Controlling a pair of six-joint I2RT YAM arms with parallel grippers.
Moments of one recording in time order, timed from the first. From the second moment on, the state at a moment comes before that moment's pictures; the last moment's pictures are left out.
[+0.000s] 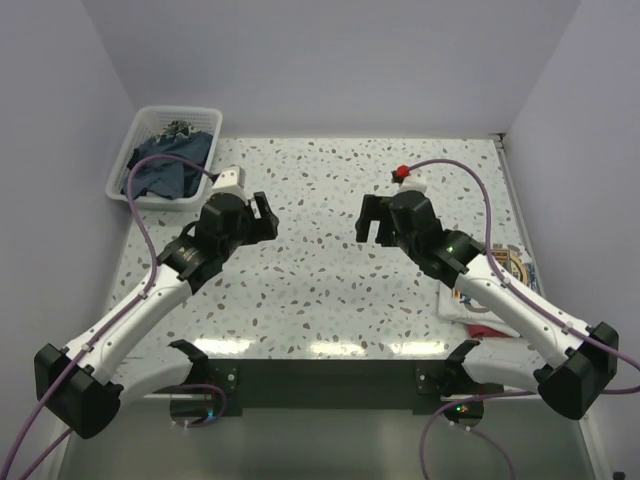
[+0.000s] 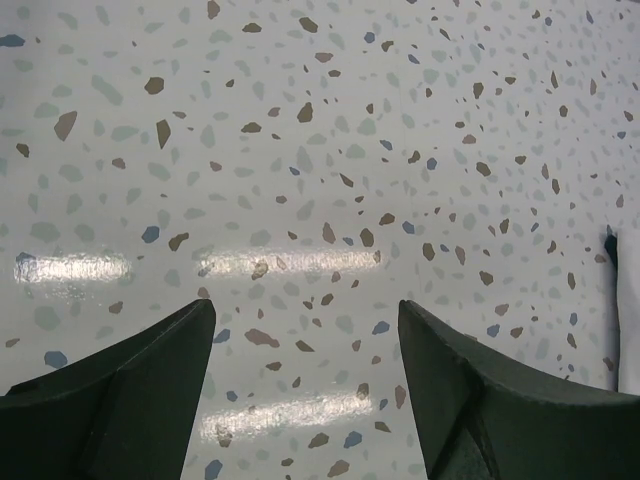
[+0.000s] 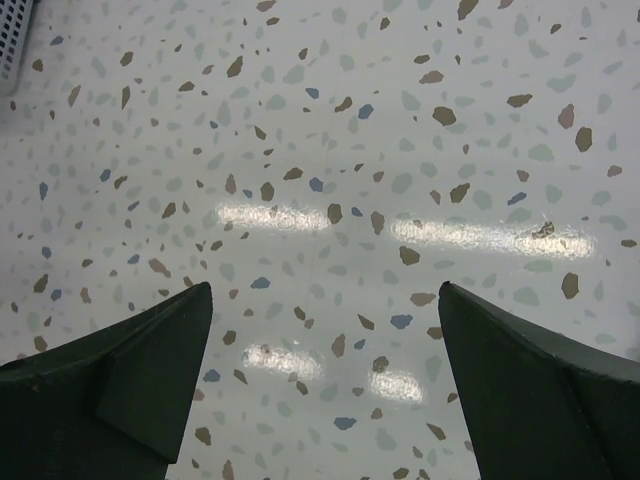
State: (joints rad) left arm -0.54 1.05 0.92 -0.38 -0.26 -0.54; right arm 0.69 1.15 1.04 -0.47 0.35 0.53
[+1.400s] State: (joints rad) left arm 0.05 2.40 2.07 -0.50 -0.68 -0.70; right arm 0.69 1.22 1.02 -0.42 0.13 0.53
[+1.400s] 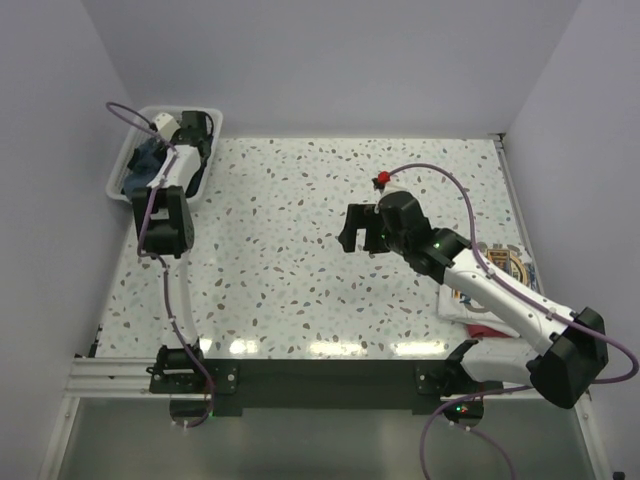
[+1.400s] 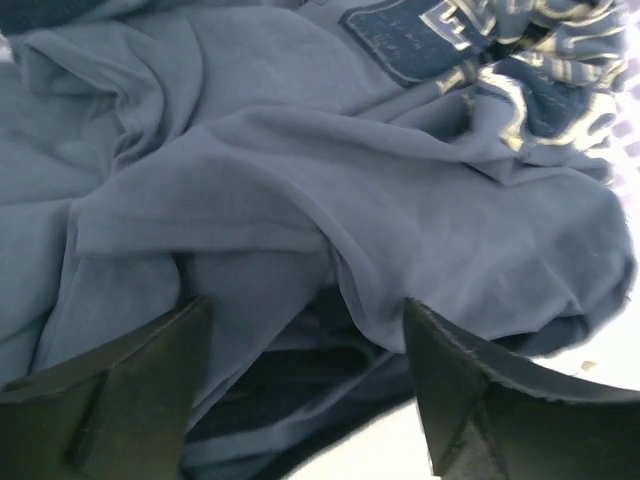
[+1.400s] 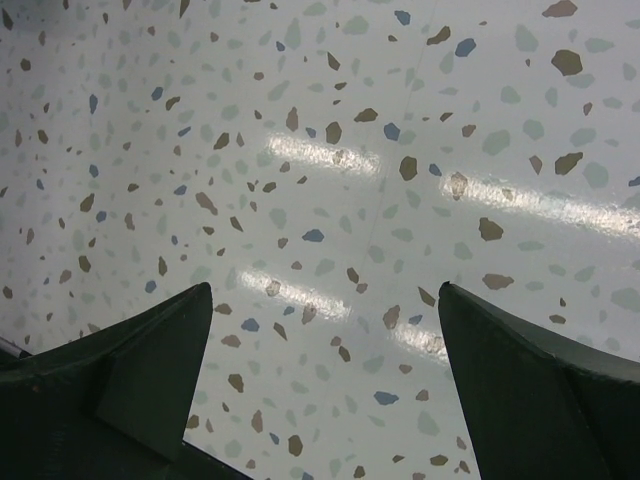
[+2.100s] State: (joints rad) left arm 0.06 2.41 2.08 -0.31 -0.59 -0.68; right arm 0.69 1.23 0.98 -0.41 0.11 0.53
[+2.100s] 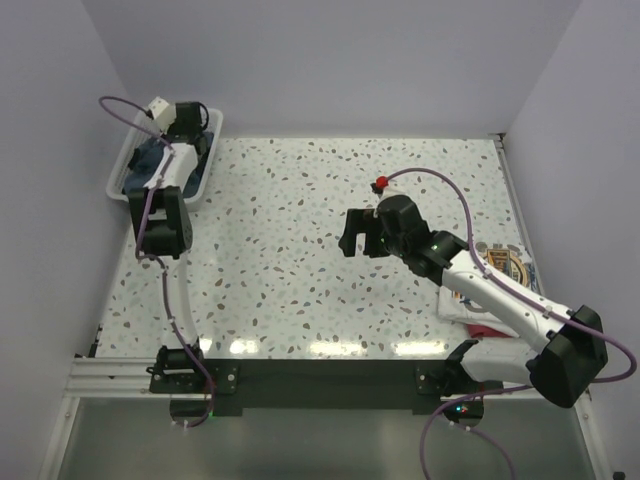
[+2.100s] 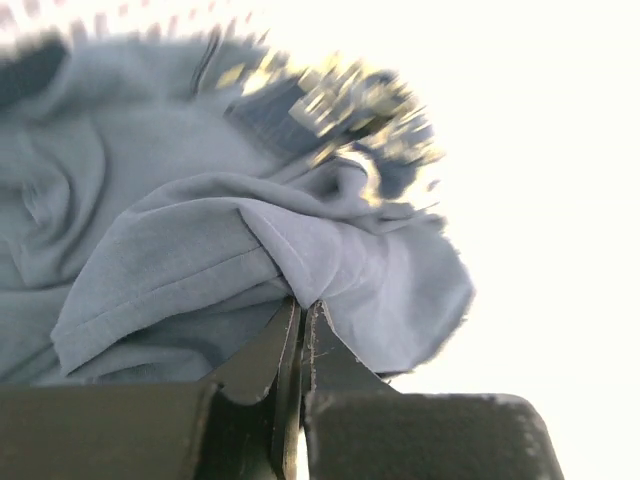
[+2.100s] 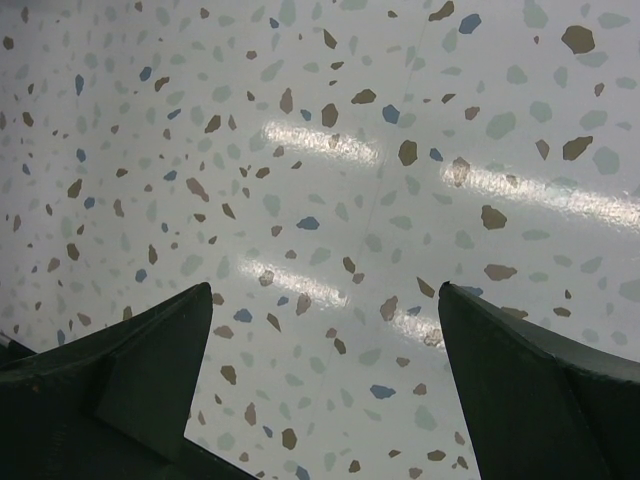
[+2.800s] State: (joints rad) left arm -0.42 1.76 2.09 -0.11 -0.55 -0.27; right arm 0.69 1.25 1.13 -0.42 0.25 0.52
